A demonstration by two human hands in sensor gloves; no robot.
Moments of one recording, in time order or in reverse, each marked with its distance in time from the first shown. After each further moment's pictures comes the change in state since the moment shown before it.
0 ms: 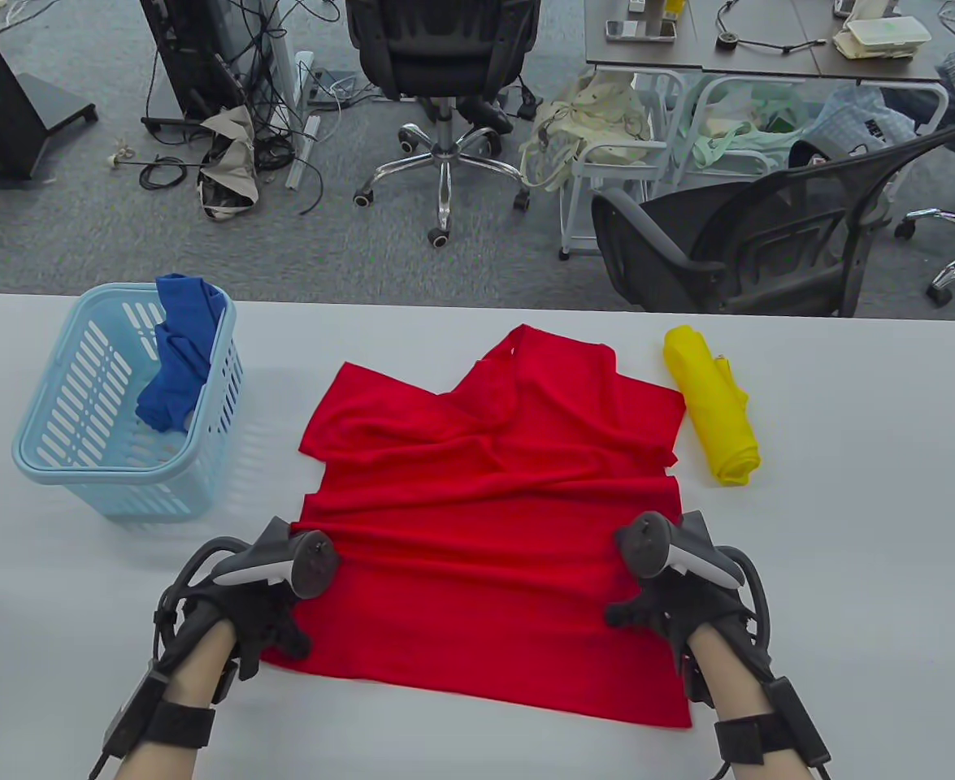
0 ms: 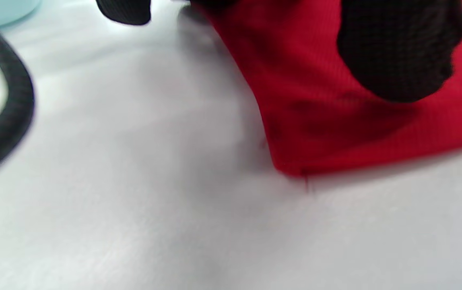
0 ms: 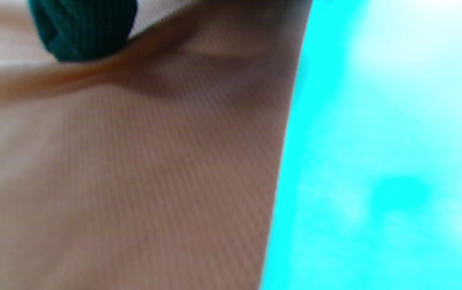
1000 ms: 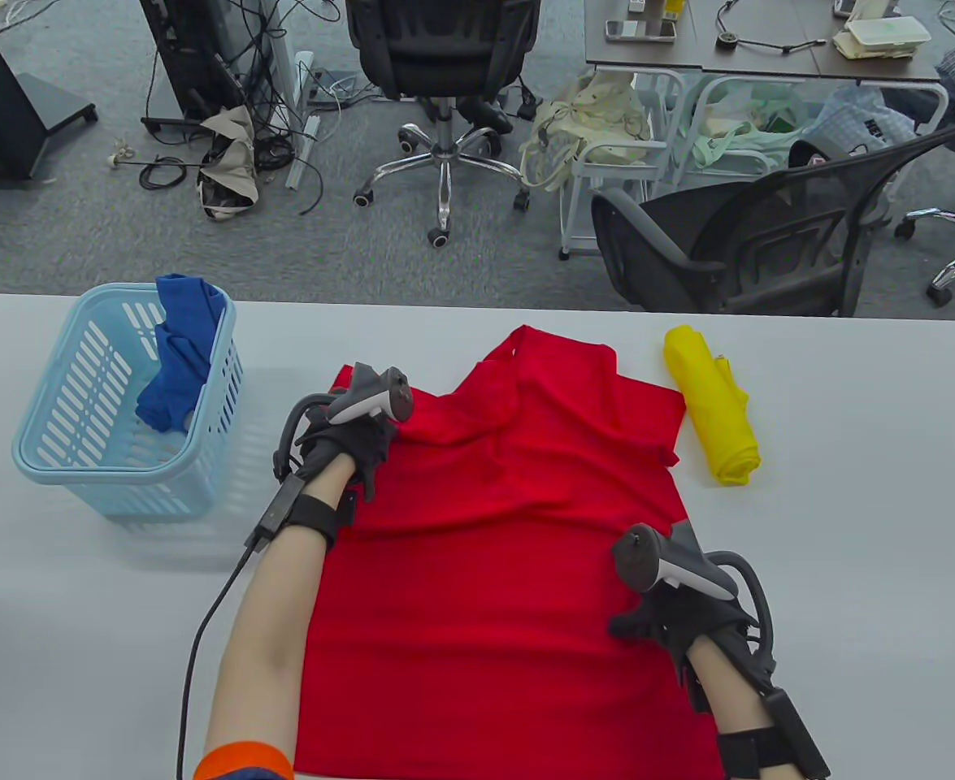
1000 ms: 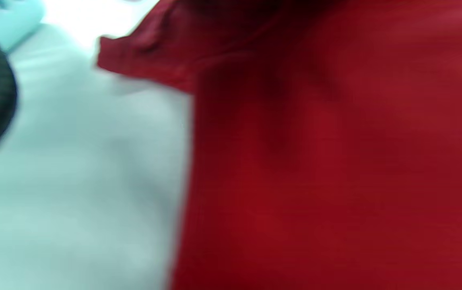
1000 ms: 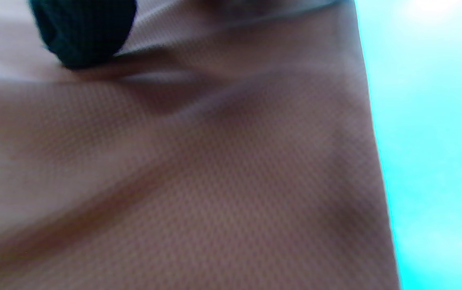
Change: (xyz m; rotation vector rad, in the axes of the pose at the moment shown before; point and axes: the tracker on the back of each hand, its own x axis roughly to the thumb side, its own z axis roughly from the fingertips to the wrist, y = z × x) left_hand -0.034 0.121 -0.186 0.001 0.580 0.057; right_hand 0.010 0.003 0.010 -0.043 0.027 0.091
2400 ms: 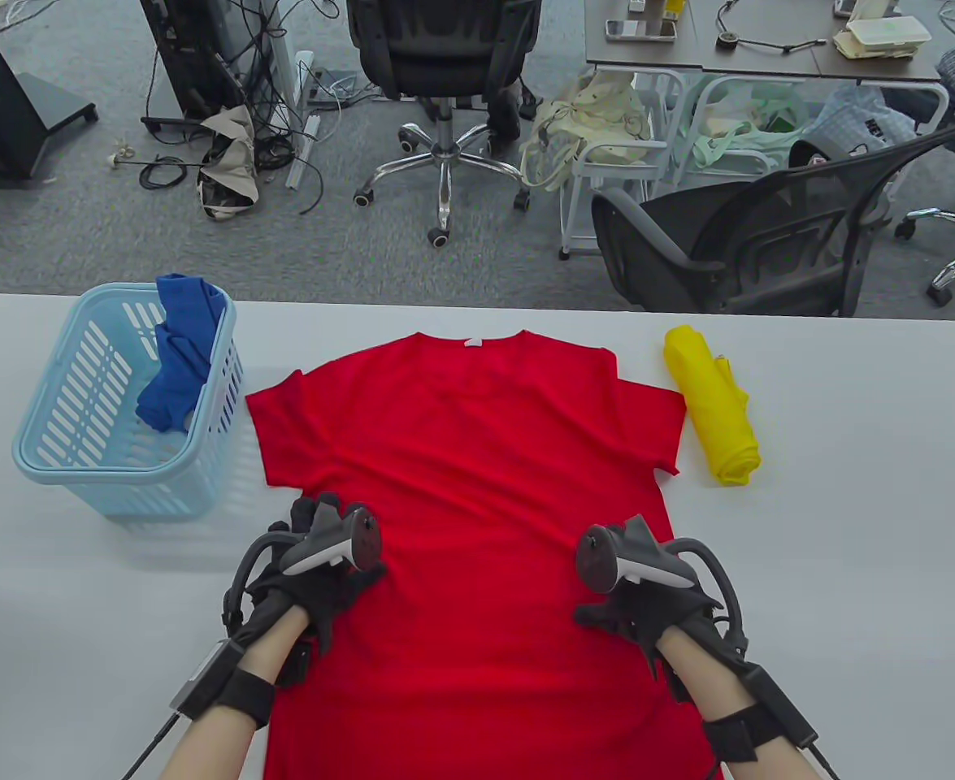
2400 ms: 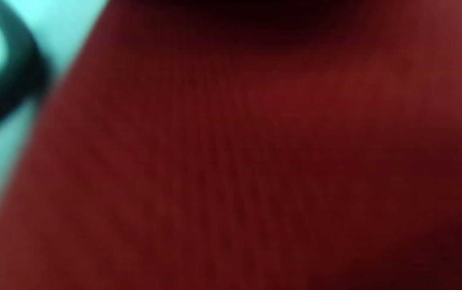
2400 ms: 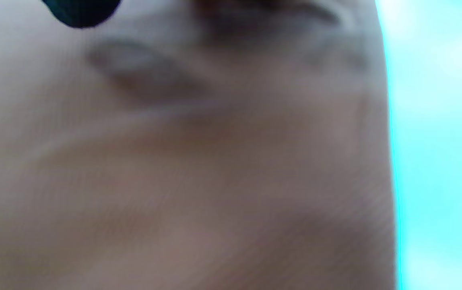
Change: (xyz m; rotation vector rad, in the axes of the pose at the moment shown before) left_hand -0.023 -0.129 0.124 -0.042 -0.346 0.024; right_hand 0.032 -0.022 -0.010 0.008 -0.107 0.095
